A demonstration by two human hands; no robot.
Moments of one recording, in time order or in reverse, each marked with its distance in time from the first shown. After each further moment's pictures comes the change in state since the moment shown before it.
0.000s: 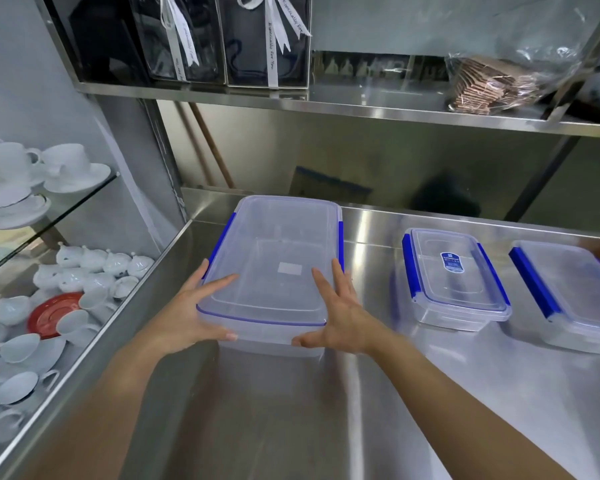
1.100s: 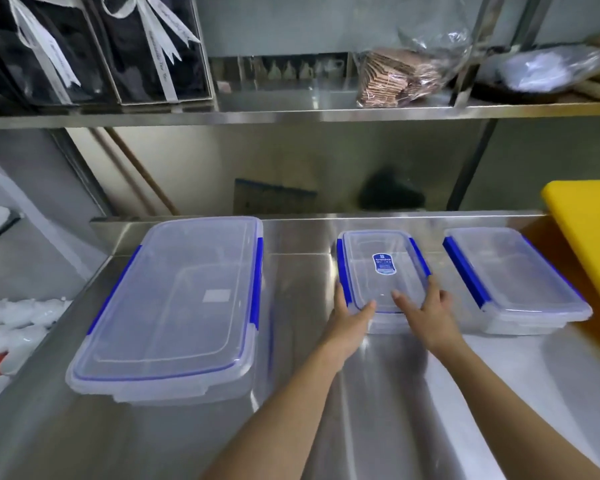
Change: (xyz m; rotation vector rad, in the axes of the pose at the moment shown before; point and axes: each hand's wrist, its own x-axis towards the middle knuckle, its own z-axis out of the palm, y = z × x) left_hand 0.103 0.171 0.266 -0.484 -0.190 -0.291; right_hand -0.056 0.184 -0.073 0.442 0.660 0.628
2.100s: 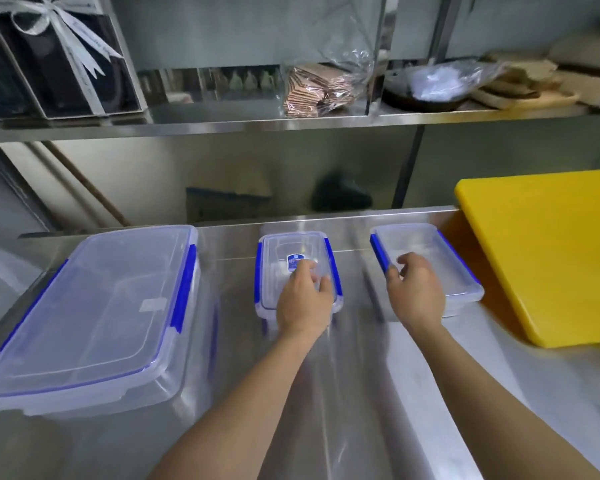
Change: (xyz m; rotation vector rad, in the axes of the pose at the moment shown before) left_hand -0.026 0.053 0.060 0.388 0.347 0.361; right_hand 0.006 0.011 -0.093 -0.153 0.417 -0.126
